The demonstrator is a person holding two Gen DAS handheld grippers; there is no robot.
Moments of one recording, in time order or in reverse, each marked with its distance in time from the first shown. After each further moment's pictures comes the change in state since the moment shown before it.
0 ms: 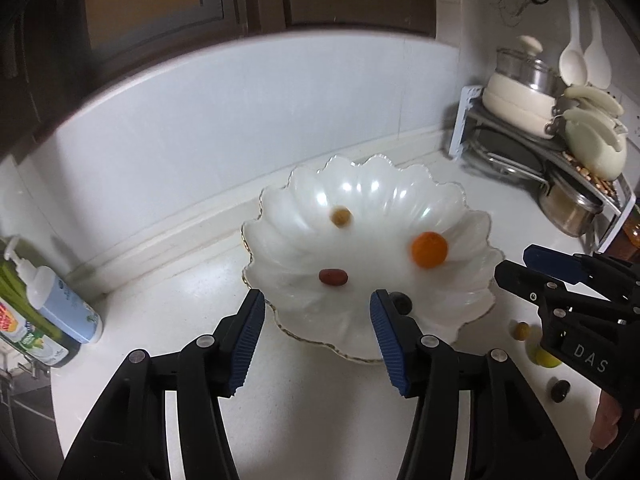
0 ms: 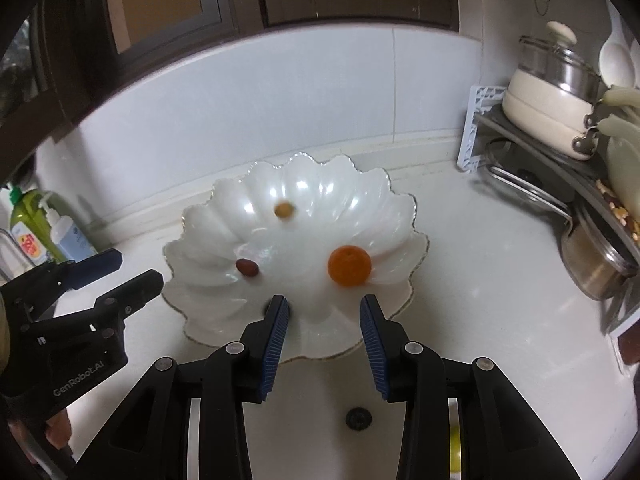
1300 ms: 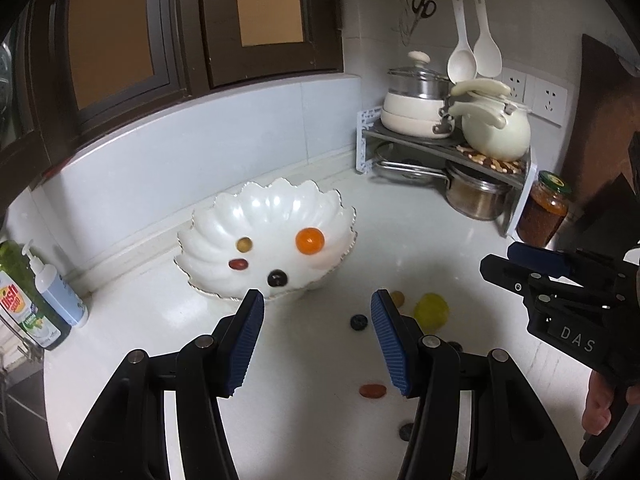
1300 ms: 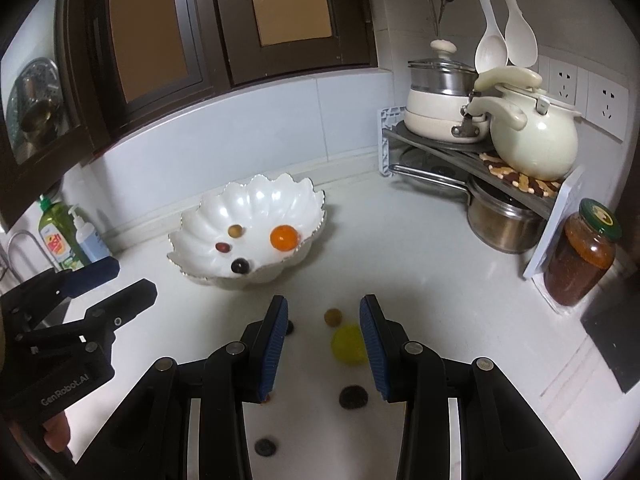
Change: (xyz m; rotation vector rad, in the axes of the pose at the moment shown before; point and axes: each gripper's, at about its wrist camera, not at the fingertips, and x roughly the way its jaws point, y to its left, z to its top) left arm -0.113 -0.114 -0.056 0.077 -0.113 -0.092; right arm -0.139 -0.077 -0.083 0.062 -0.122 -0.035
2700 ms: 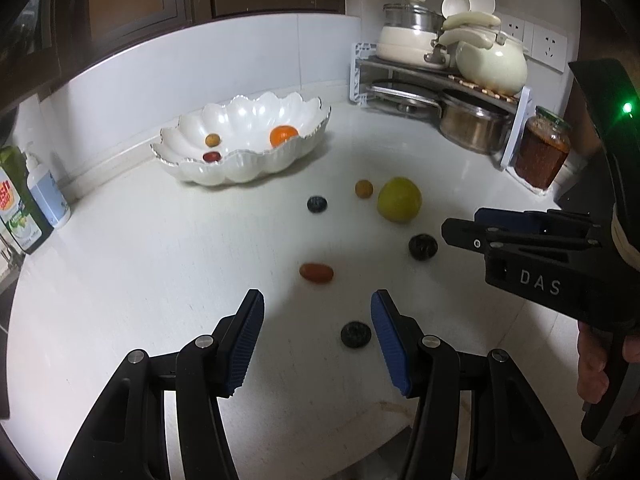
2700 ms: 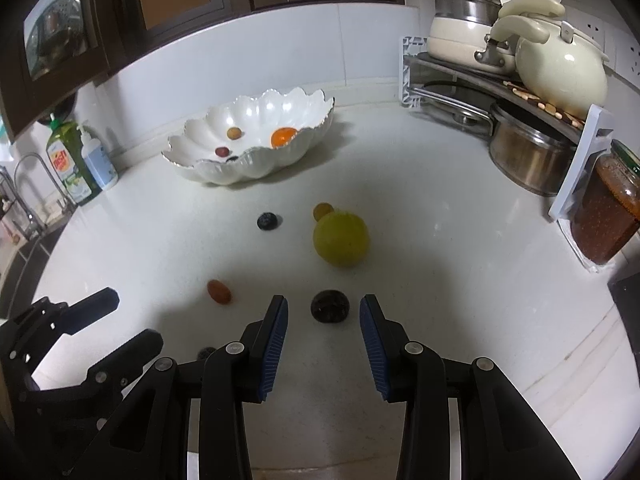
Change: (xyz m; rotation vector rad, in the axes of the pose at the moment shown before) left arm 0.015 -0.061 -0.115 -0.087 0.119 0.040; right arm 0.039 -0.034 -0.080 -0.110 0.168 0.075
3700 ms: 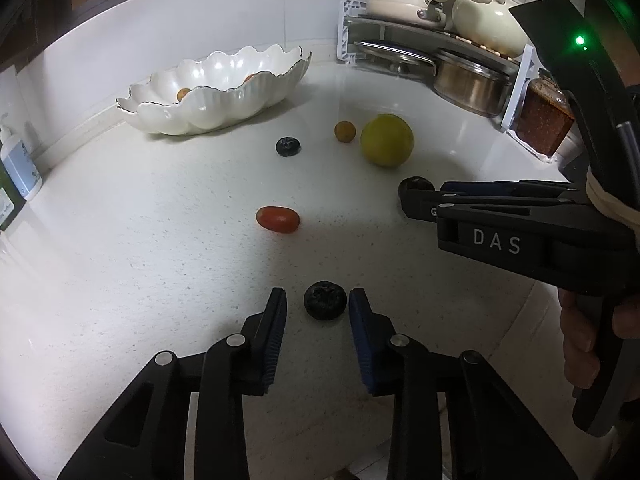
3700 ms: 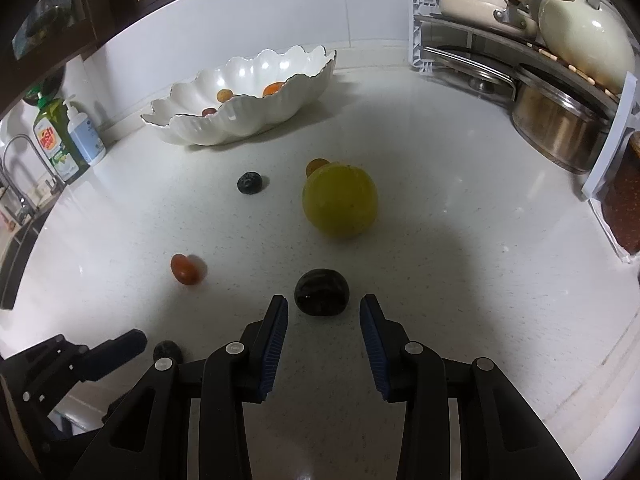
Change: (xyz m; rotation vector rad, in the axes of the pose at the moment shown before) left arm 0.048 -0.018 -0.025 -0.009 0.088 -0.039; right arm 0.054 -0.007 -0.009 -0.013 0.085 0.018
